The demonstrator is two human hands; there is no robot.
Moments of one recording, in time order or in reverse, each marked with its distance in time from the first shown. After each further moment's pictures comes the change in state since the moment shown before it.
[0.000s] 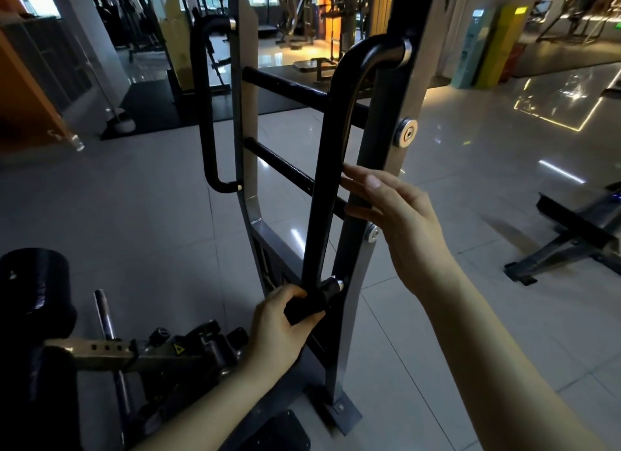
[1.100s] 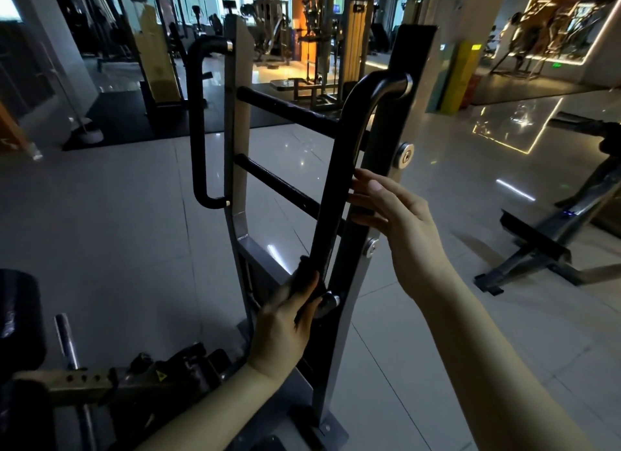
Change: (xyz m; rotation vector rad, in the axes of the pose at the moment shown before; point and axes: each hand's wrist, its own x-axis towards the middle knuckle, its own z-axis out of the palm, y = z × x) left_hand 0.029 -0.016 0.005 0.021 0.110 0.475; right_hand 0.008 -0.014 0.019 -0.031 0.131 0.001
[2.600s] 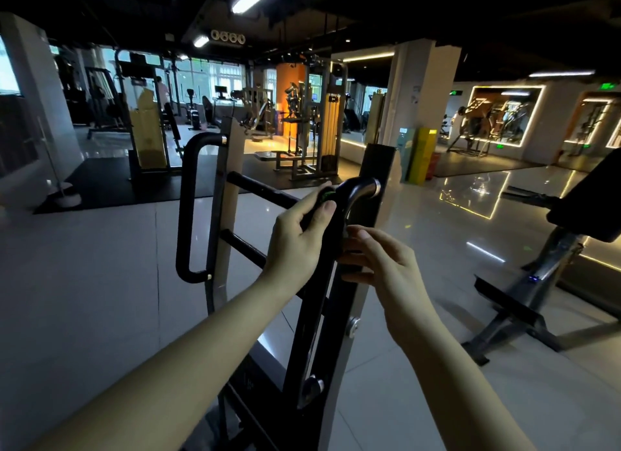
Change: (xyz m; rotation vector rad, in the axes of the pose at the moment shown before) left_hand 0.226 0.104 -0.052 -0.575 0.006 -0.114; right_hand 0.032 -0.039 0.003 -0.101 0.197 0.009
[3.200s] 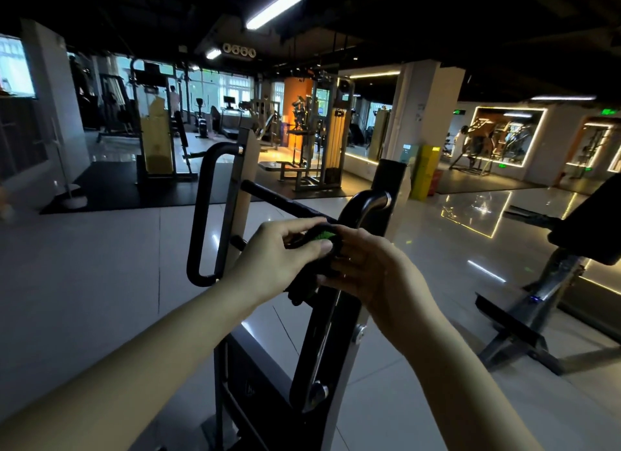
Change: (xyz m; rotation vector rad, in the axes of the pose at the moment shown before) left_hand -0.026 0.041 -0.064 0.202 -0.181 -0.266; right_hand -0.027 -0.040 0.024 0.301 -0.272 0.132
